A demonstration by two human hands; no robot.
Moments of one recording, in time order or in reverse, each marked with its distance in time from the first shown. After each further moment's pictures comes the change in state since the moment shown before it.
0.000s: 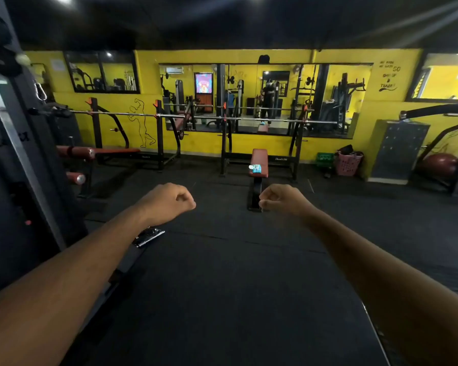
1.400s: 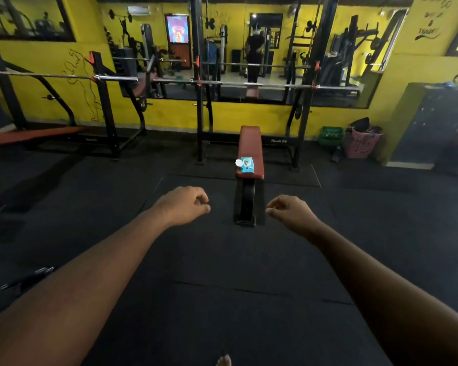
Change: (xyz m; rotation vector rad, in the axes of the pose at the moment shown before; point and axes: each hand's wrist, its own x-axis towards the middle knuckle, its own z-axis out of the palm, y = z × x) left_hand 0.808 -0.141 0.212 0.148 -0.261 -0.027; right_hand 0.680 0.403 -0.001 0.146 0.001 0.319
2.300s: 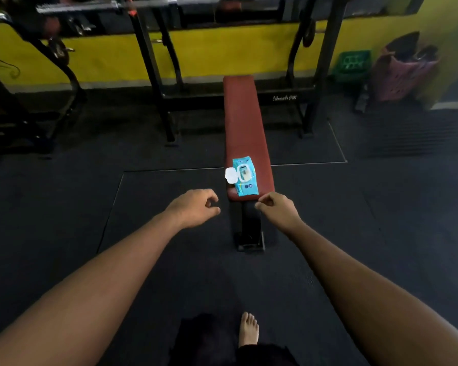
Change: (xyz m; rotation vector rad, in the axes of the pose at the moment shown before) left_hand 0.817 -0.103 0.035 -0.003 -0.339 -0.032; right_hand 0.780 0.170 0.005 0.120 0.046 0.376
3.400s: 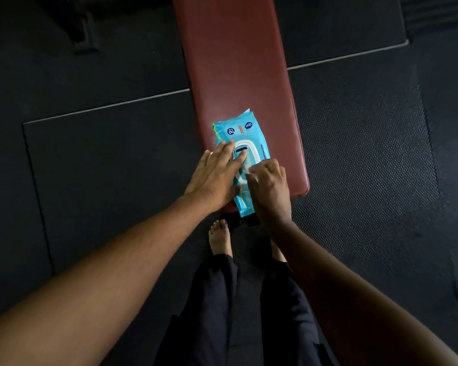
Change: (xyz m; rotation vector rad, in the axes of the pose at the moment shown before) left_hand 0.542 -0.105 0.183 0.284 -0.231 0.336; right_hand 0.434 0.145 0.180 -0.220 0.183 0.060
